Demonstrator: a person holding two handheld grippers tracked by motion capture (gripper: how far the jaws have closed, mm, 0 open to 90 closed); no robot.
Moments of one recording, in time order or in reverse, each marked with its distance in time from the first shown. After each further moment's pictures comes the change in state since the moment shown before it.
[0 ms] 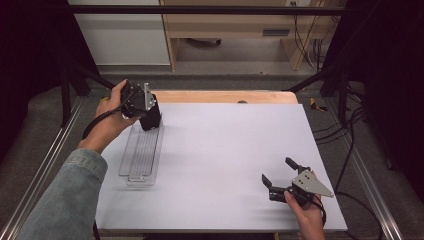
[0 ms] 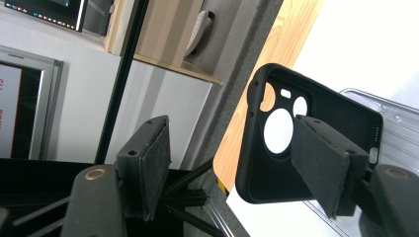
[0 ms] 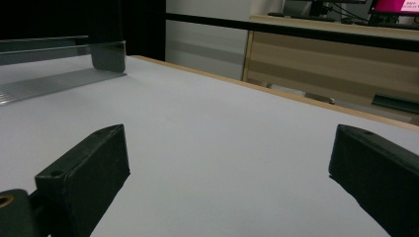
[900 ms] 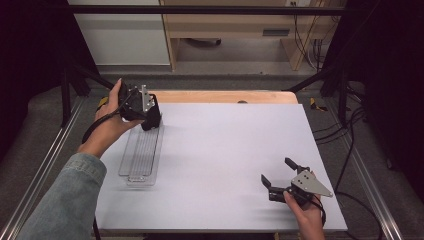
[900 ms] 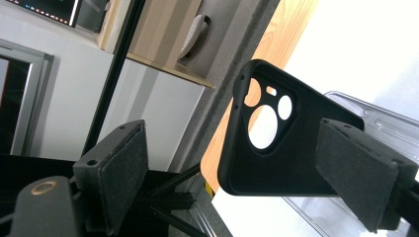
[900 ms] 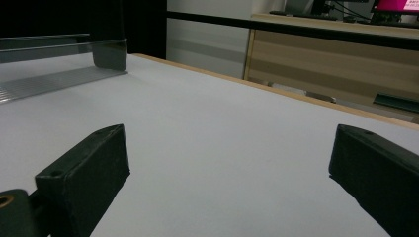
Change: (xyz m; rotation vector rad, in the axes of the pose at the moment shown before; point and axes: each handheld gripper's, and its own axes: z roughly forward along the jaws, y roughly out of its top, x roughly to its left) left arm -0.006 -0.006 -0.004 -0.024 -0.025 -0.059; right arm 0.001 0.000 0.001 0.007 0.005 -0.001
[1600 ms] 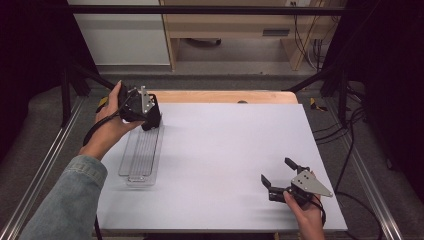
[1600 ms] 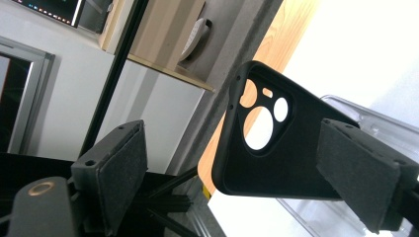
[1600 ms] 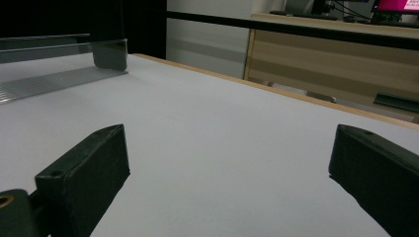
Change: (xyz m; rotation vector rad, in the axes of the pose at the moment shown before) left arm -0.003 -0.003 -0.001 -0.019 0.003 -0.034; right arm 0.000 0.000 0.000 0.001 0.001 0.001
